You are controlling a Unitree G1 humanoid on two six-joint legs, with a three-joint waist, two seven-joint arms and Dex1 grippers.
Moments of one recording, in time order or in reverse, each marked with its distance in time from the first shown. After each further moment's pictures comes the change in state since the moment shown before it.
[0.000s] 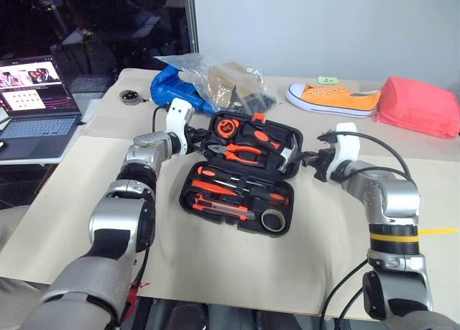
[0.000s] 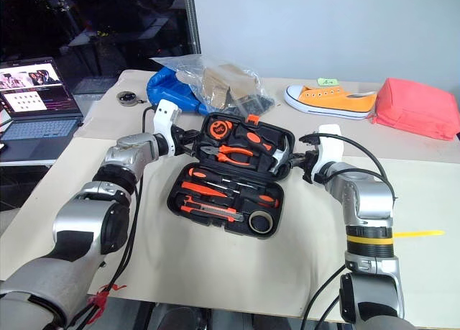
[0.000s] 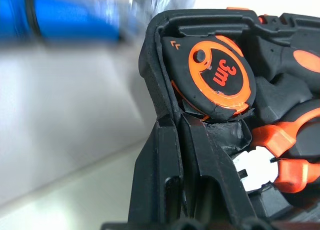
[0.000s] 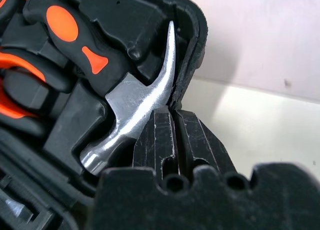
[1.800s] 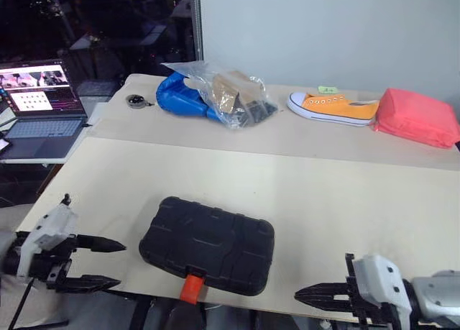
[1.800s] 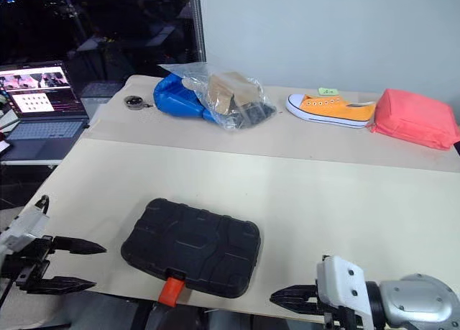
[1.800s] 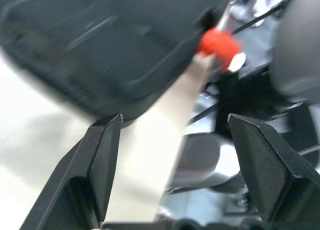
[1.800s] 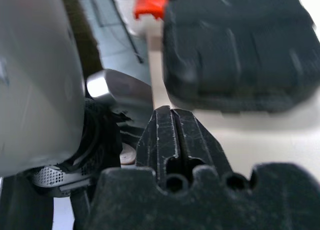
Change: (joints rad) left arm 1.472 0.852 0.422 -1.374 -0.626 0.350 -0.811; right arm 1.061 -0.547 -0.072 -0.857 0.278 -0.521 0.676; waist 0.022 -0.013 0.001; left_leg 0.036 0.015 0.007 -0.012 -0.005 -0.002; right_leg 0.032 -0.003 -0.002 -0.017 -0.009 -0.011
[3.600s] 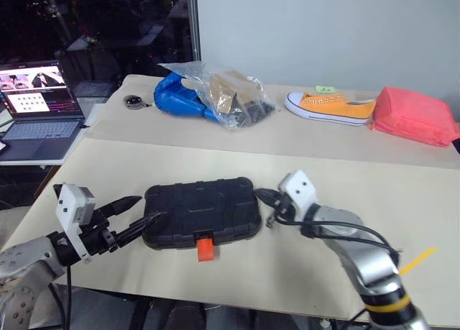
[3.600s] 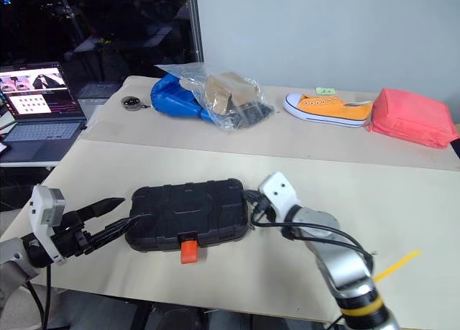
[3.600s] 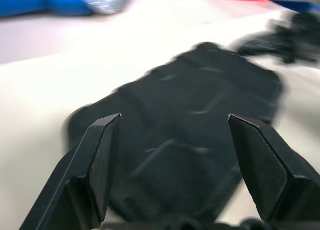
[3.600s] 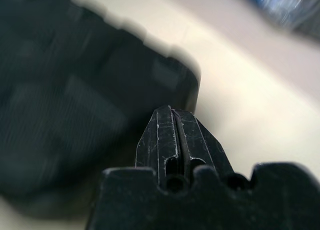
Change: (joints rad) left arm -0.094 -0.464 0.015 -0.265 -0.042 0.202 0.838; right arm -0.648 0.422 0.421 0.387 -0.341 0.273 -0.502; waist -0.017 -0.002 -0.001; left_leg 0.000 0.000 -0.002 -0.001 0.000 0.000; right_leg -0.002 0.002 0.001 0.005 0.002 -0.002
